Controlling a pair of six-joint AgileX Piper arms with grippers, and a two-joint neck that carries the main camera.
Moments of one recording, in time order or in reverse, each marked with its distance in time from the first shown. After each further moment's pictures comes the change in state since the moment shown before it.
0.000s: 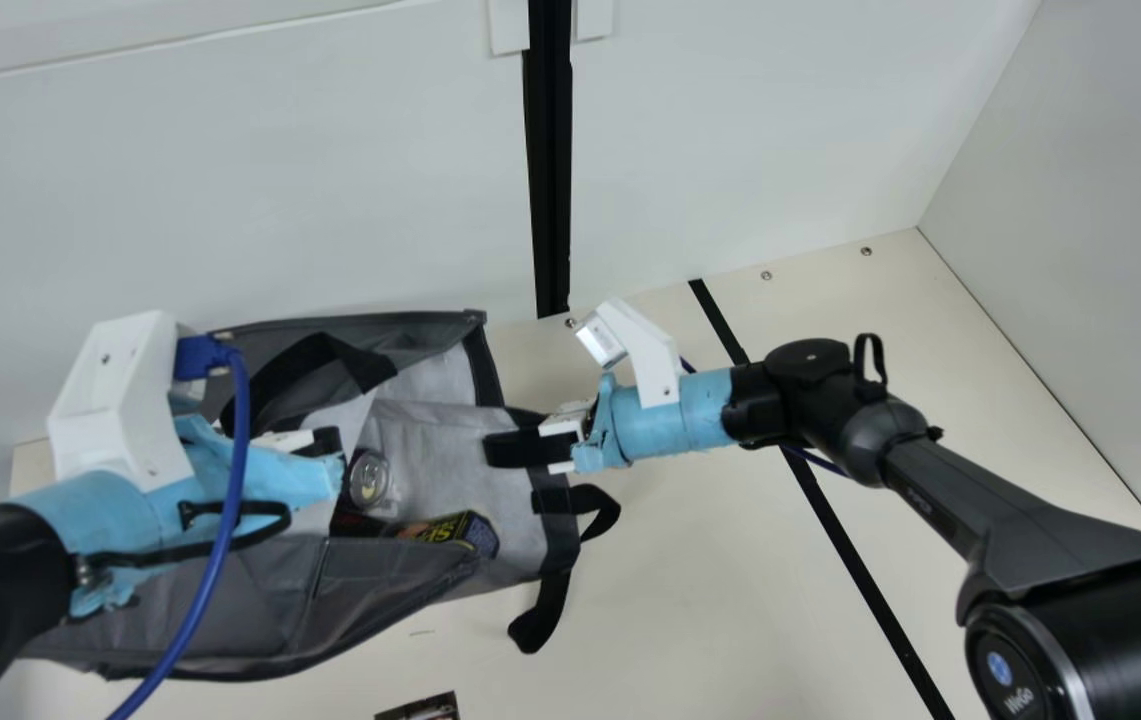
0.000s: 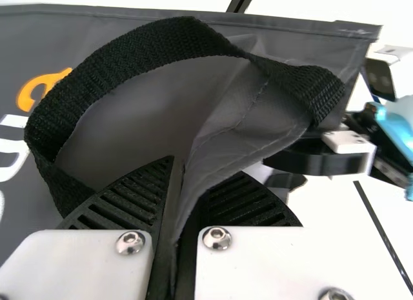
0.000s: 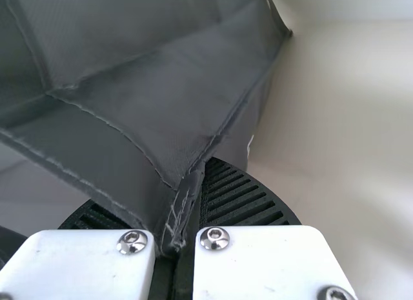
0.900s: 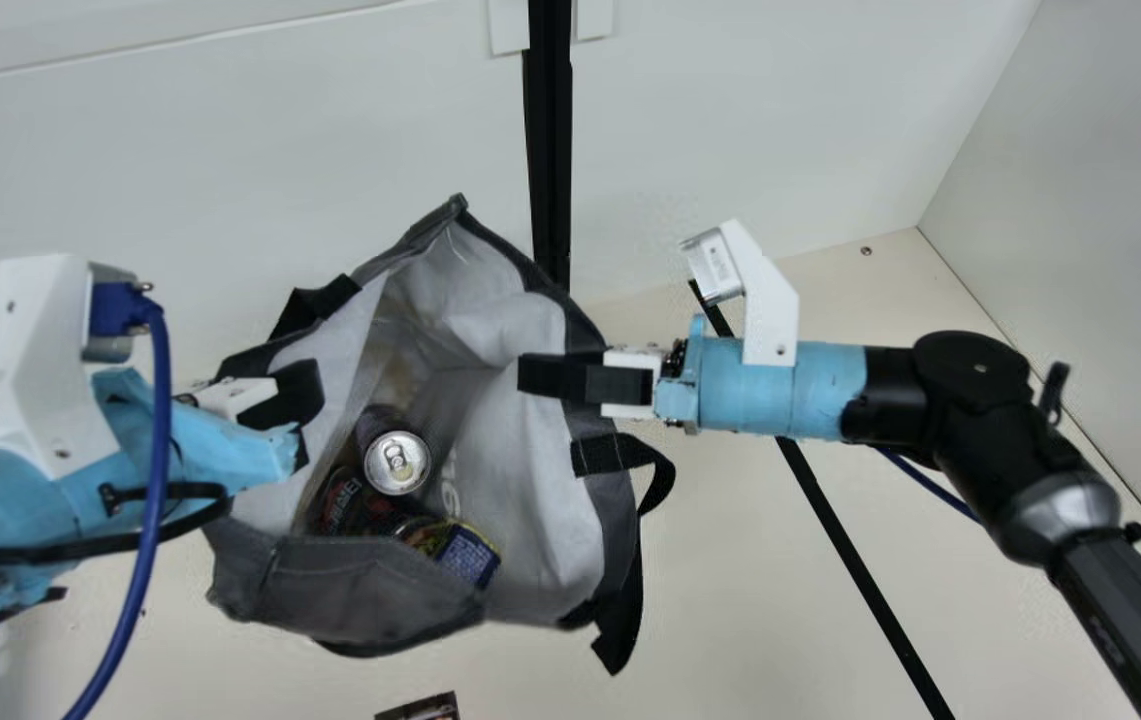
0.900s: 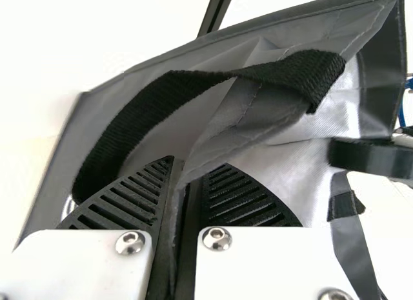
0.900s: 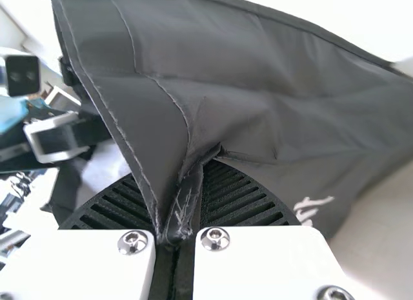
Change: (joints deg) left arm 1.6 -4.1 -4.3 -7.9 -1.8 9.8; right arm -6.3 -21.3 3.3 7.8 3.0 17.0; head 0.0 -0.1
